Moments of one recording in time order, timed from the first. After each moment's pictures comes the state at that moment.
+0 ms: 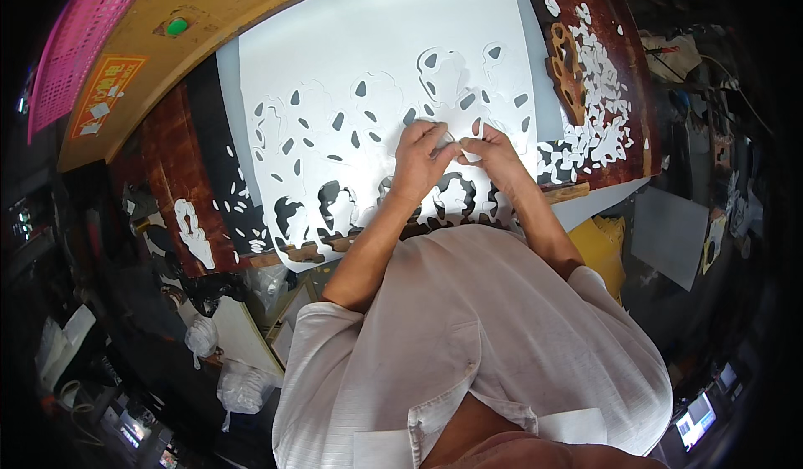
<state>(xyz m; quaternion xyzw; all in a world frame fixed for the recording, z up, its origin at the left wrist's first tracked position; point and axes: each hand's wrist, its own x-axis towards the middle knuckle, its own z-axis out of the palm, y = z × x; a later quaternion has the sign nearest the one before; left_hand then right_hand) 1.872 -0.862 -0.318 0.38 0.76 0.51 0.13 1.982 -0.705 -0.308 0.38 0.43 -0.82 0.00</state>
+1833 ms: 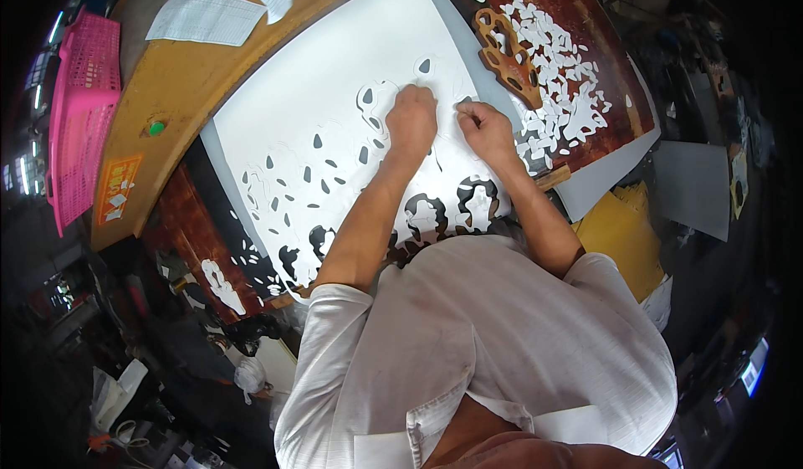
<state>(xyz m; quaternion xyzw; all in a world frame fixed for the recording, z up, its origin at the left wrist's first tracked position) 1.853 -0.712 -0.330 0.51 0.83 0.23 0.00 2.012 -0.628 -0.338 0.40 0.76 -0.46 -0.21</state>
